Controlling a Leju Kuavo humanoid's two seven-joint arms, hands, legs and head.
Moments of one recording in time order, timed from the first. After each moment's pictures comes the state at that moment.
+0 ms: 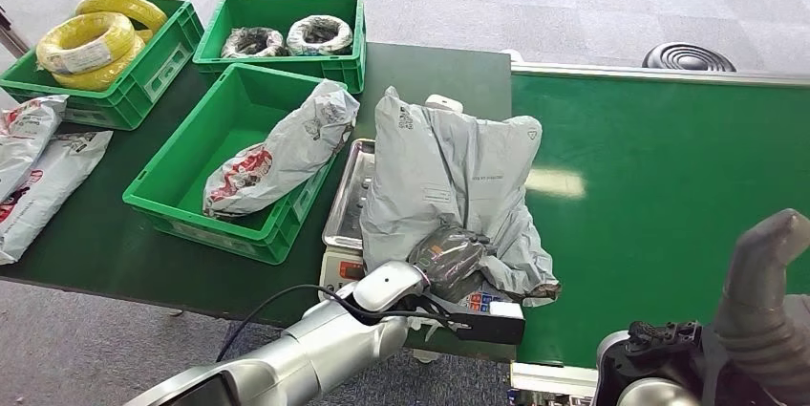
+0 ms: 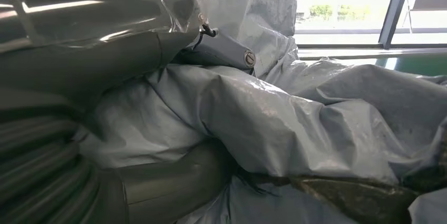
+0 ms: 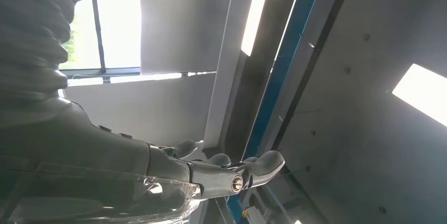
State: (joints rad) left arm -0.75 -0.36 -1.01 -0.46 -0.77 0.20 -0.21; right arm -0.10 0.33 0.19 -2.16 0.55 -0.69 -0.70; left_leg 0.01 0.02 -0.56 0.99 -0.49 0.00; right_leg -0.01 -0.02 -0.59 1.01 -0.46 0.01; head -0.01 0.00
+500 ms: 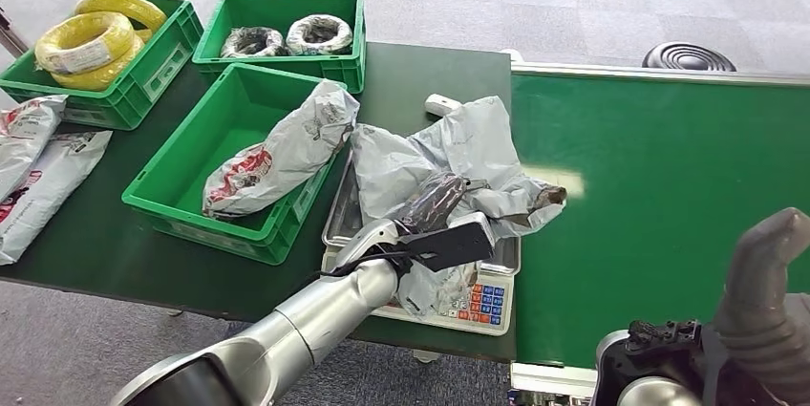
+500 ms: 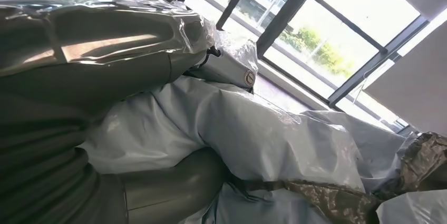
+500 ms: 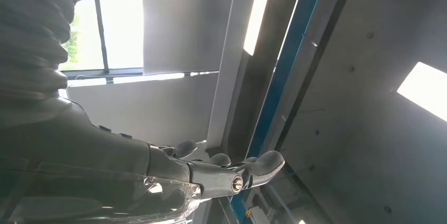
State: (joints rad) left arm -0.79 -0.36 -0.75 -0.56 -0.38 0.23 -0.51; right arm -0.10 0.34 0.18 -2.16 0.54 -0.69 -0.70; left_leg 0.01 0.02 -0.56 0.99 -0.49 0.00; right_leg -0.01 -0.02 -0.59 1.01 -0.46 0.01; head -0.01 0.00
